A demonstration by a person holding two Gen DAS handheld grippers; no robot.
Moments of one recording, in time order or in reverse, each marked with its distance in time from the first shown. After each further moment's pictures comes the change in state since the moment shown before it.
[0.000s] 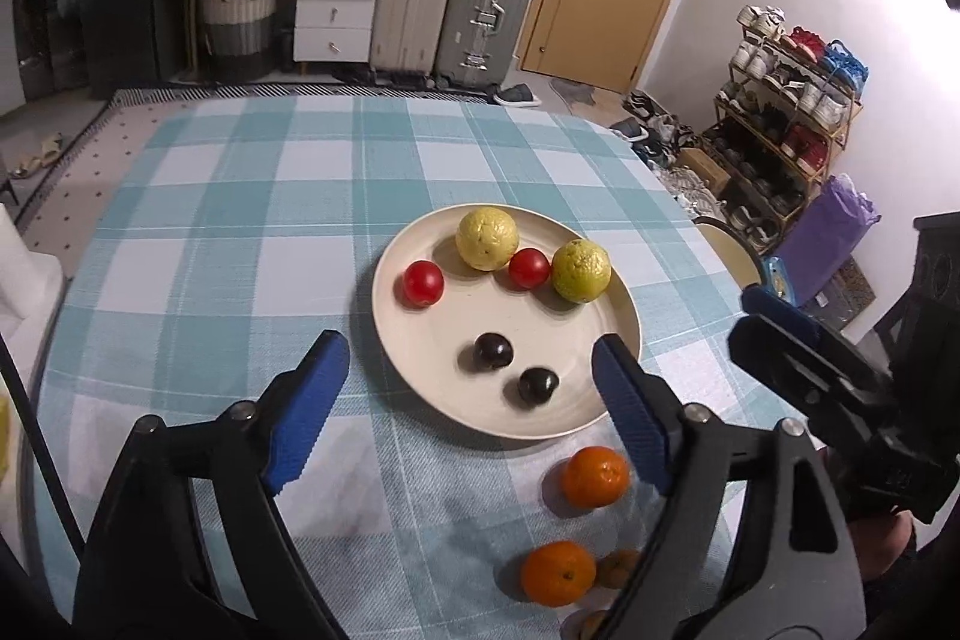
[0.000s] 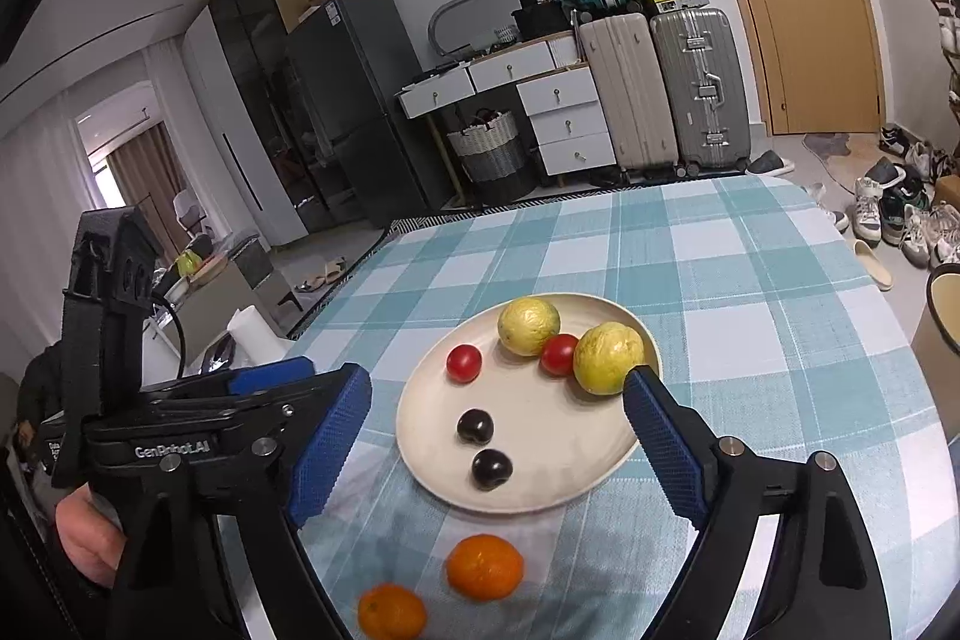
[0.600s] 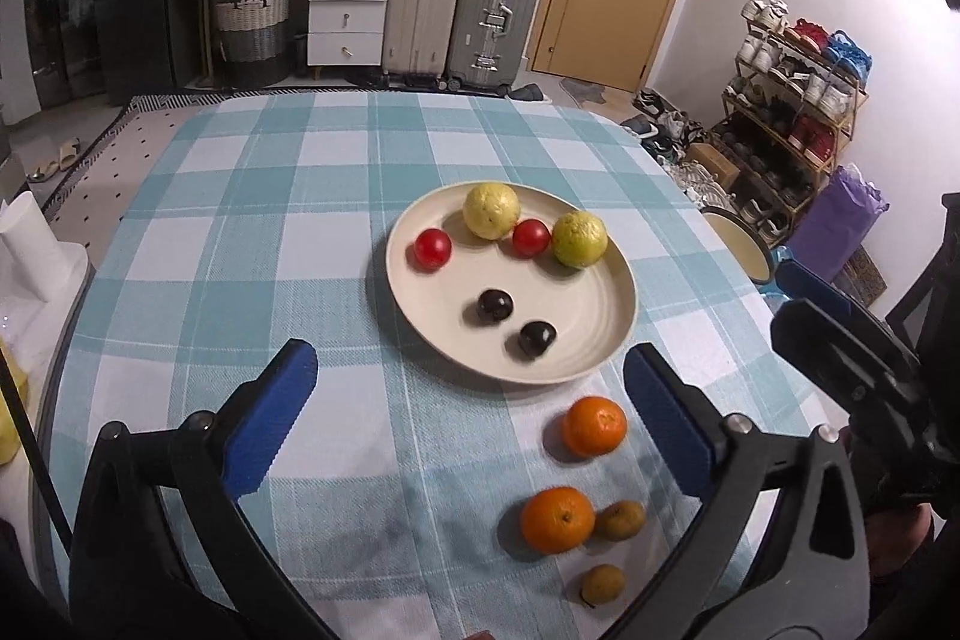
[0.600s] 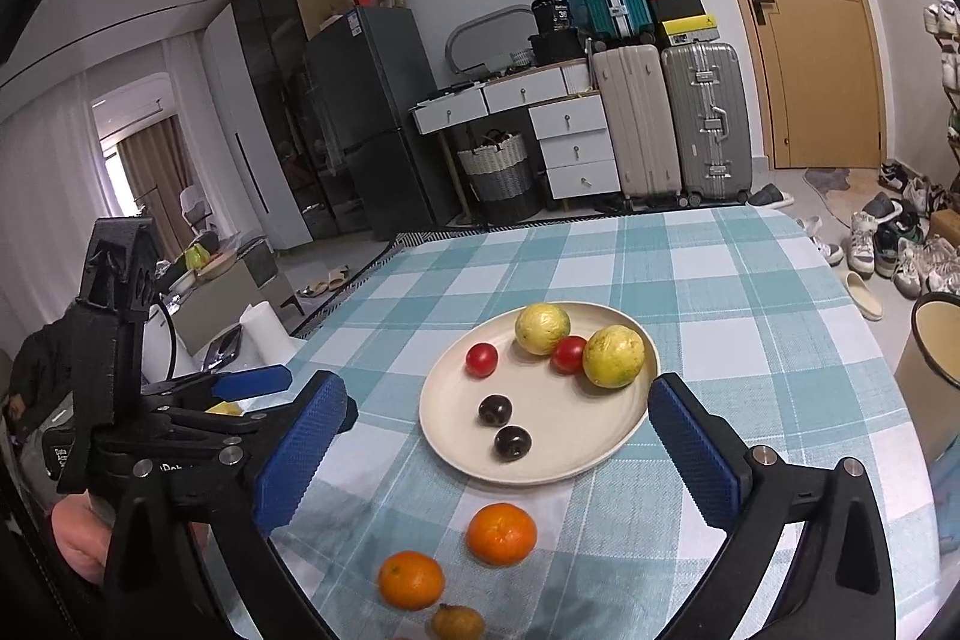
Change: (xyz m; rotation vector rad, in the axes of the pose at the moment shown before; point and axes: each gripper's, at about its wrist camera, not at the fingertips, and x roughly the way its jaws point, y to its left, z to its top) left arm -0.026 -0.005 -0.027 0.014 -0.003 0.022; right arm -0.037 0.021 -0.014 -0.066 -0.052 -0.005
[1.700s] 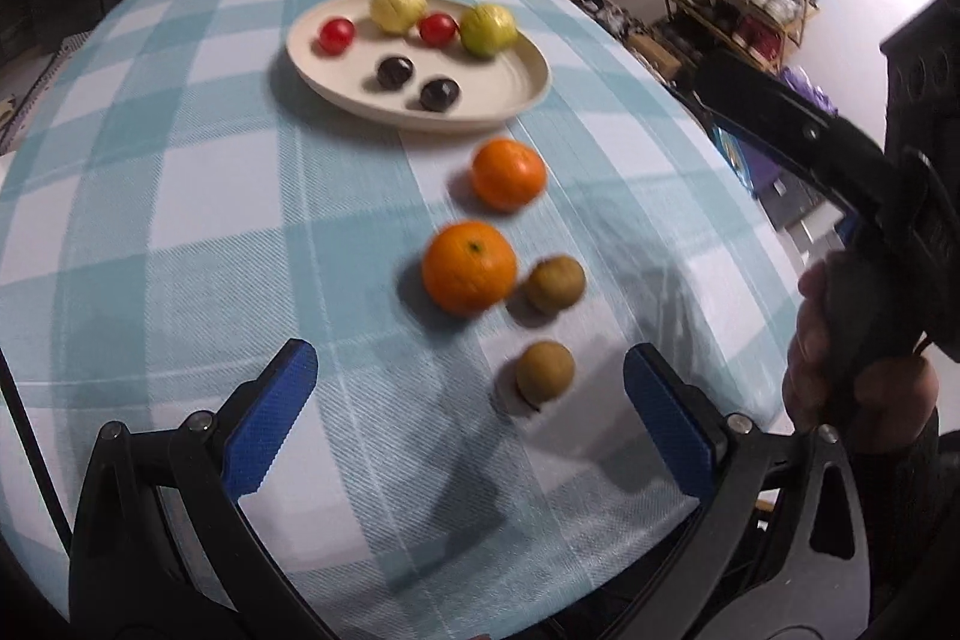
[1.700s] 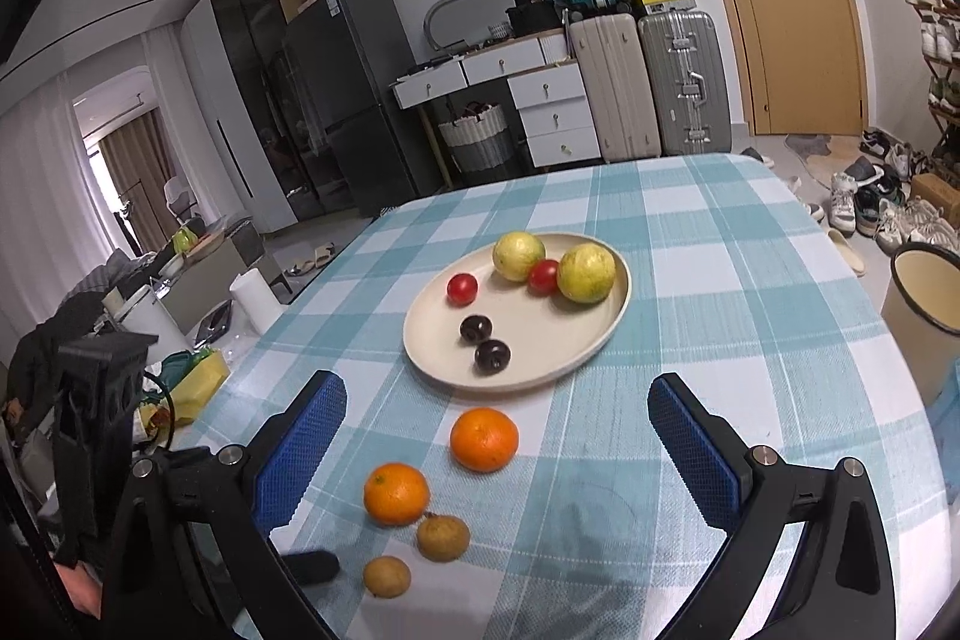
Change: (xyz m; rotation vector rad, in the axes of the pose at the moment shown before) left arm 0.010 -0.032 -0.113 0.061 0.256 -0.151; right arm -0.019 -0.010 -0.046 0.050 0.072 -0.033
